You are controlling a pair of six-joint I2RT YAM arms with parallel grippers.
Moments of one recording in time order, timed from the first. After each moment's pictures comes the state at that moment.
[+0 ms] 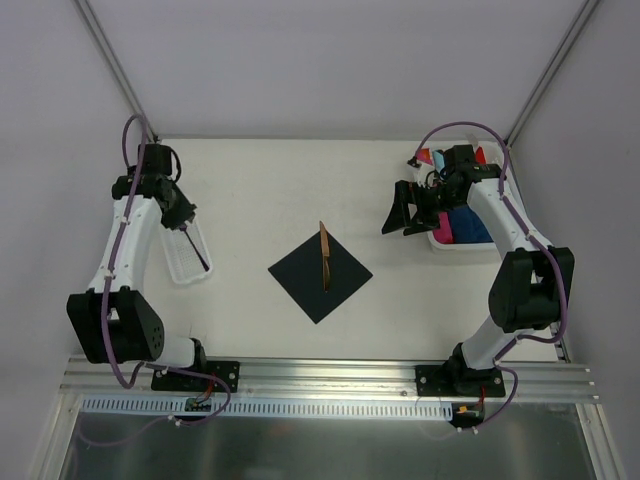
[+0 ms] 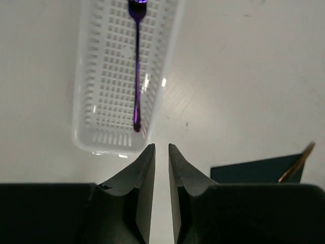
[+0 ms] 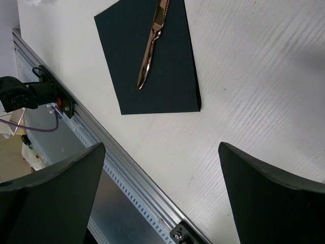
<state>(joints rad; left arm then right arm) 0.07 1.40 1.33 -0.95 -0.13 -0.58 0.12 1.66 1.41 -1.00 -0.74 -0.08</state>
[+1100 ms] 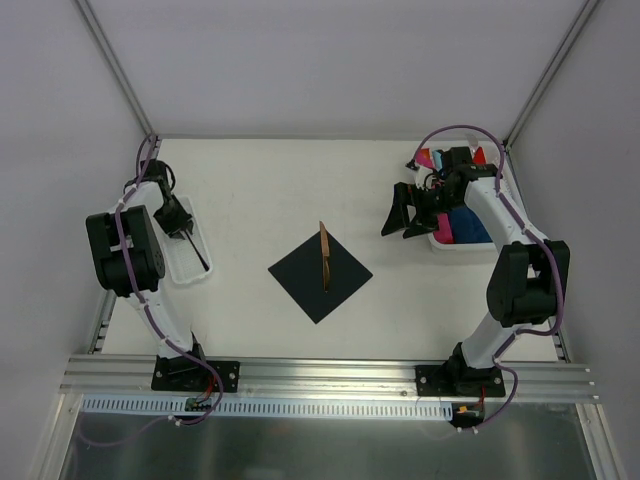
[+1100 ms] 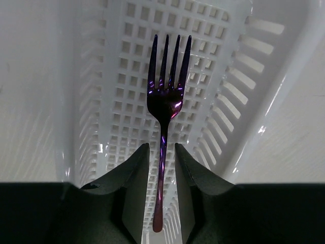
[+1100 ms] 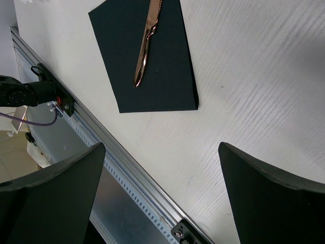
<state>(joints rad) 0.26 1.90 1.32 -0.65 -0.02 -0.41 0.12 1.70 1.41 -1.00 -0.74 -0.08</state>
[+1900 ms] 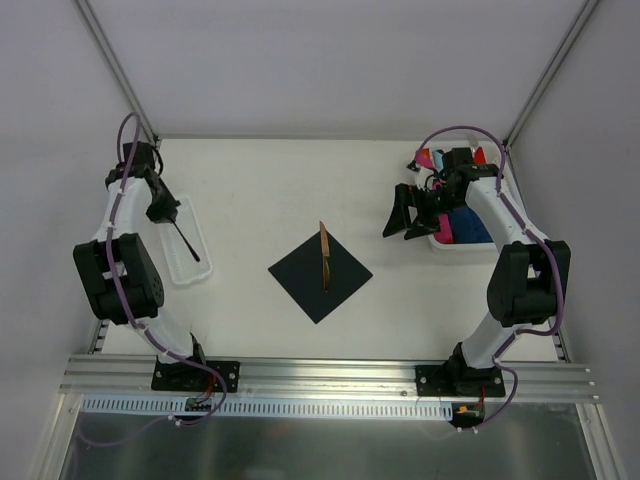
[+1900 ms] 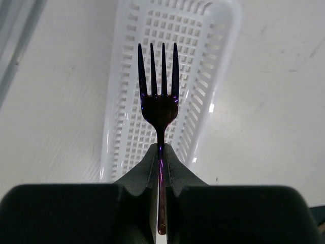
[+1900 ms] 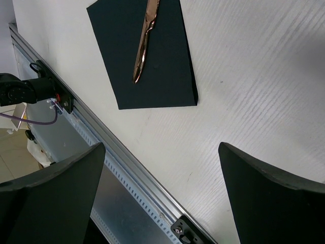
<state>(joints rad) 0.26 1.71 1.35 -0.77 -0.07 -0.38 0.11 1.70 1.41 -1.02 -0.74 -0.10</state>
